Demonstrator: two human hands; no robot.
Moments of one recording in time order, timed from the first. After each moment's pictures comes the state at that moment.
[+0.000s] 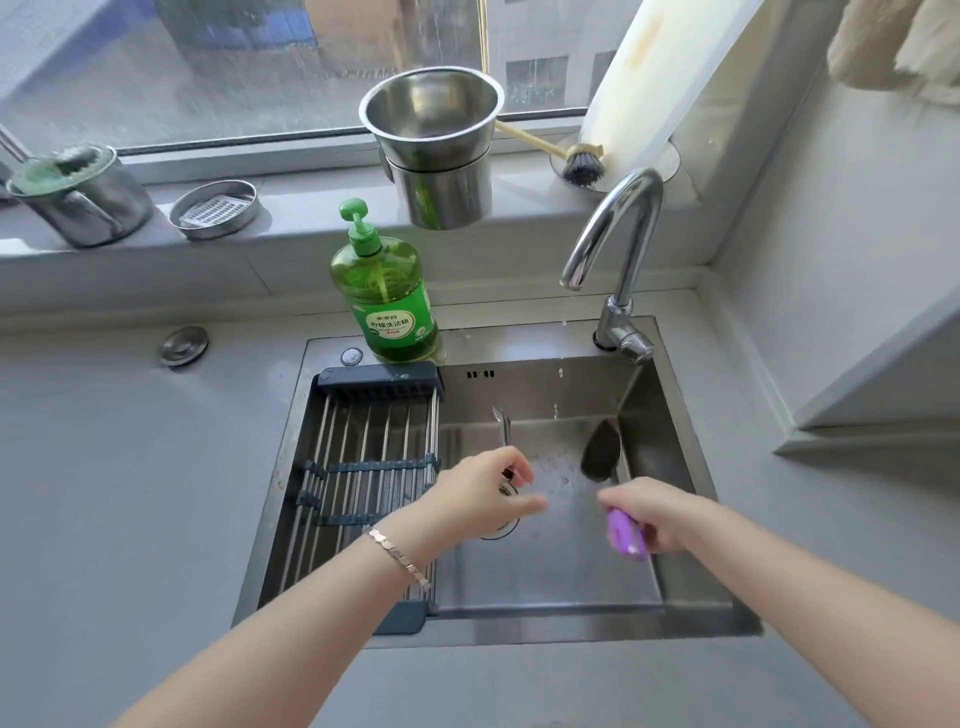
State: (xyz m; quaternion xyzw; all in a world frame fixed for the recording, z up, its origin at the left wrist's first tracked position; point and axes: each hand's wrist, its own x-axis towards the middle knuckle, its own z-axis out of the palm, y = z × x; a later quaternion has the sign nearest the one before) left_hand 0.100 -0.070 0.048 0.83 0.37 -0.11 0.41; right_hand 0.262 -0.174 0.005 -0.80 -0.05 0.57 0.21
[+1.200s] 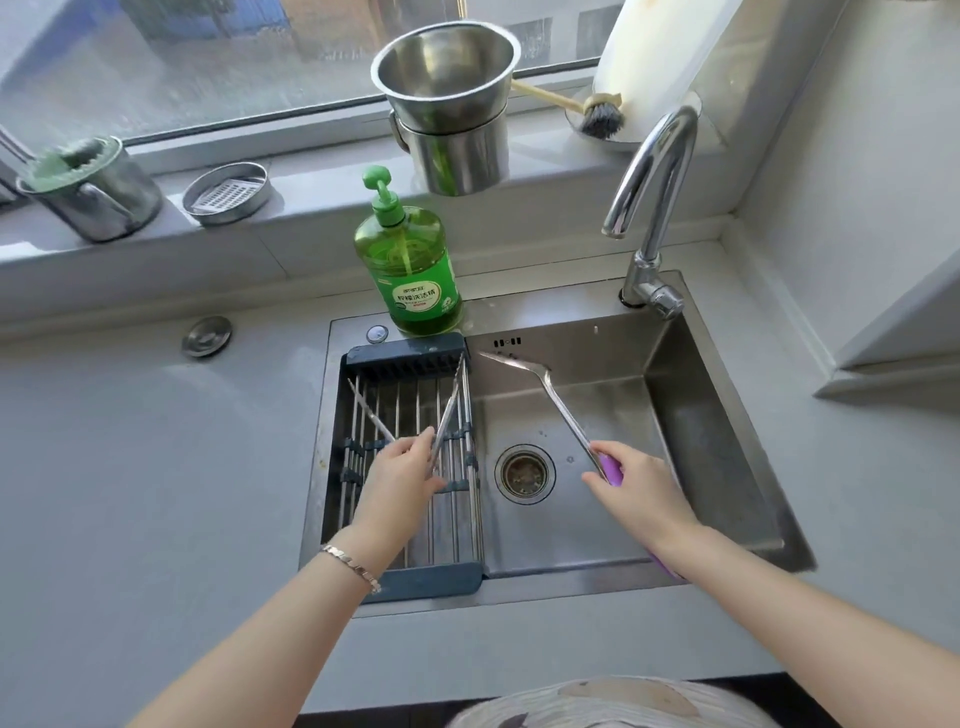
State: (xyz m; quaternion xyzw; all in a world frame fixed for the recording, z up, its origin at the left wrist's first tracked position) left_hand -0.013 -0.023 -0.007 0.85 0.46 -0.04 0.24; right_hand 0.180 -0.182 -0.004 -0.85 -0.33 0.29 0.28
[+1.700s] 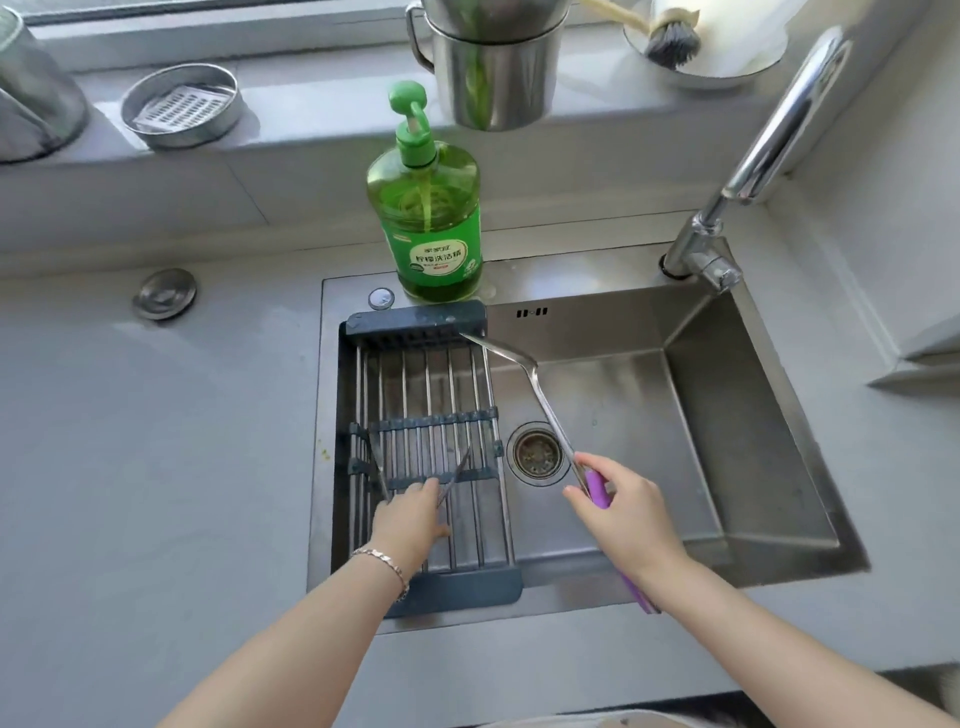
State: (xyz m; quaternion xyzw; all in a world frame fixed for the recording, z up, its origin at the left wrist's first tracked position) left_hand -0.046 0.017 -0.102 0.83 0.41 -0.29 0.24; right_hand 0.116 -0.133 -0.026 -0.86 -0.27 0.31 0.31
